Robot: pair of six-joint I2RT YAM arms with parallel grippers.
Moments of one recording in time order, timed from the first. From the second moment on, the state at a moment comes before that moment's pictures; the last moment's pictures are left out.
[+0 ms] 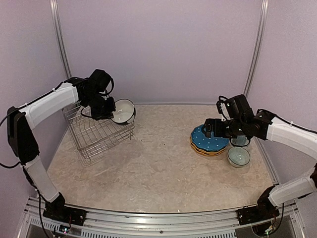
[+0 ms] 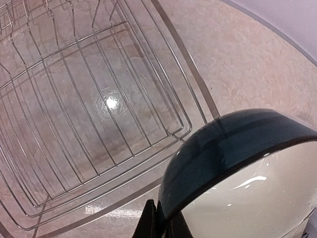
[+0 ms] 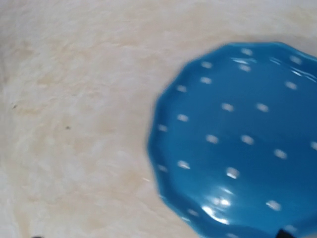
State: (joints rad) left arm -0.43 1.72 1.63 -0.93 -0.05 -0.67; right arm 0.60 1.23 0.97 -0.48 0.13 0.48
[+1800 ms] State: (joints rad) left arm -0.97 2.02 1.90 -1.09 -0.36 -0.65; right arm 0.90 1.77 1.40 -0.44 0.19 0.45
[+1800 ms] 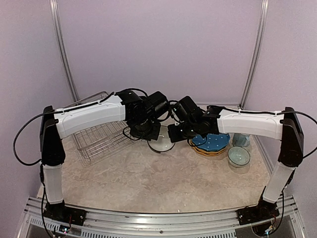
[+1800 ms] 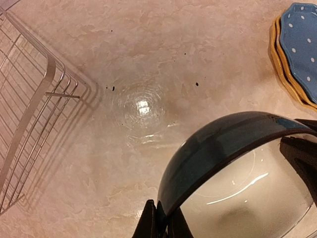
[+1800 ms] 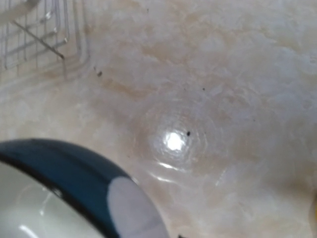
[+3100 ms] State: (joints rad) left arm -0.85 1.63 1.60 -0.77 -0.21 -0.62; right arm 0.30 1.03 0.89 -0.79 0.31 0.52
